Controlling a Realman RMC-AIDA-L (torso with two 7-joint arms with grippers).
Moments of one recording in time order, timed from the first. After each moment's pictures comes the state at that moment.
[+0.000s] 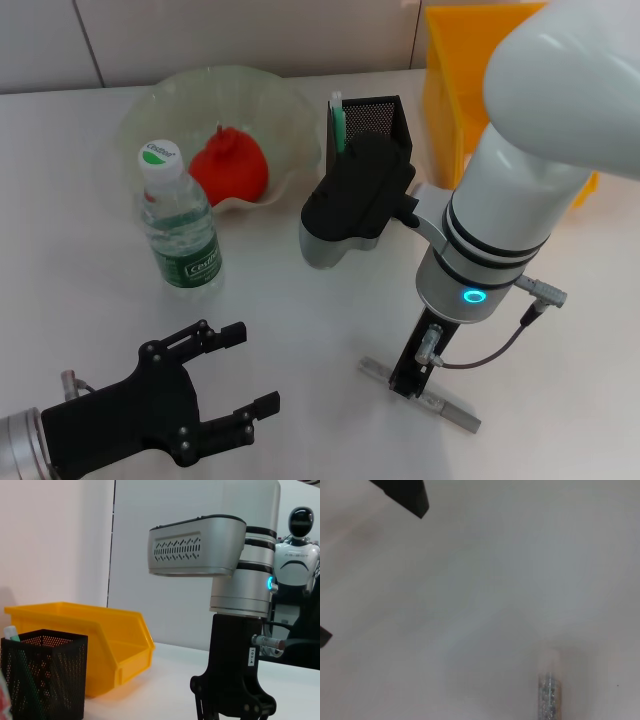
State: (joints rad) left arm -0.28 -2.05 1.34 0.35 1.29 1.56 -0.75; right arm 0.76 2.09 -1.89 -1.25 -2.53 -1.57 2.89
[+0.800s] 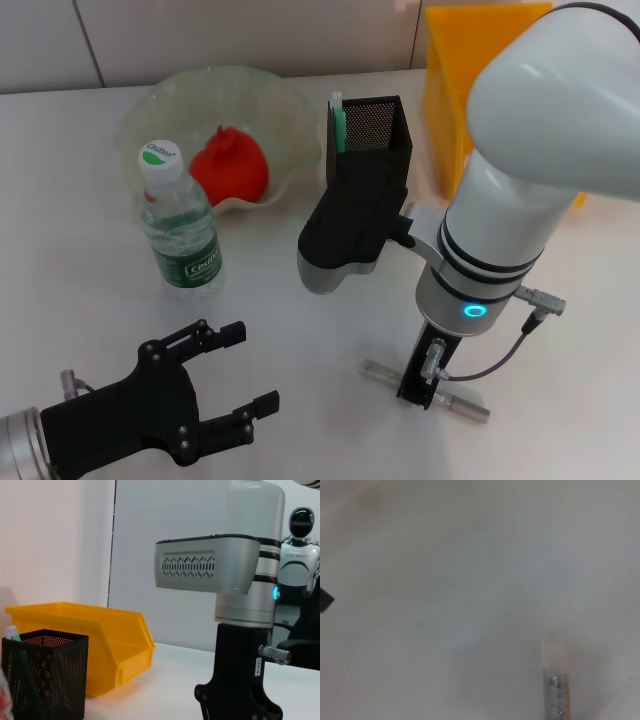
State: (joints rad) left arm -0.28 -2.05 1.34 0.35 1.29 1.56 -0.75; right arm 0.76 2.09 -1.94 -1.22 -2.53 -1.55 2.86
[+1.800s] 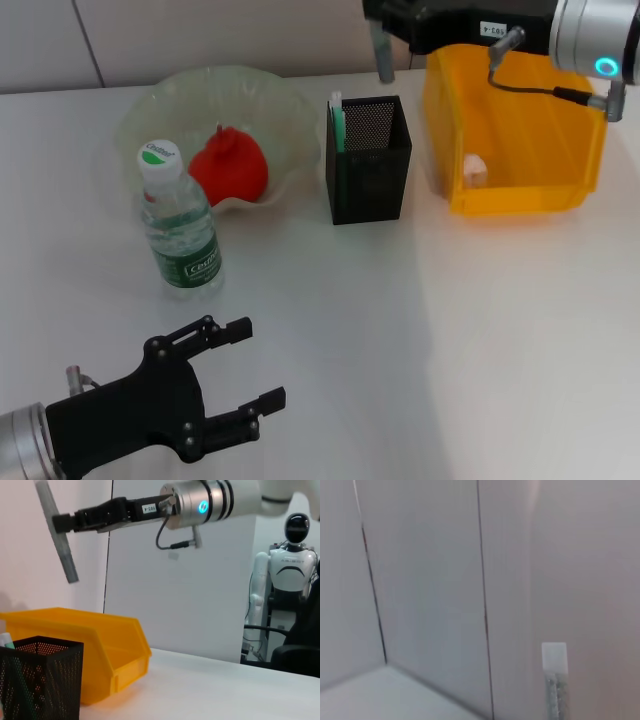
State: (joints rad) left arm -0.29 -2.05 1.34 0.35 1.29 1.57 -0.76; right arm 0.36 2.09 -1.32 -1.42 -1.82 -0.91 2.05
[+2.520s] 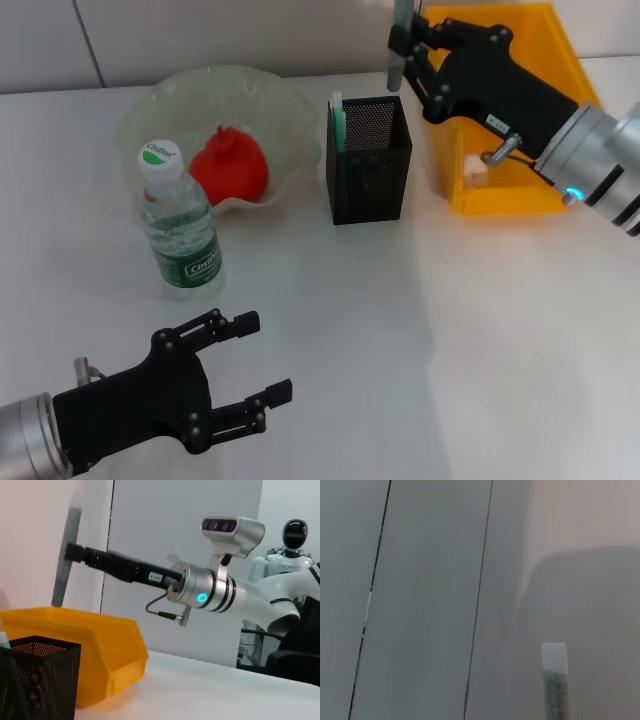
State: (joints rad) left arm -0.31 -2.05 1.34 0.35 1.29 1.57 -0.80; right arm 0.49 2.09 -1.31 -0.46 -0.76 -1.18 0.59
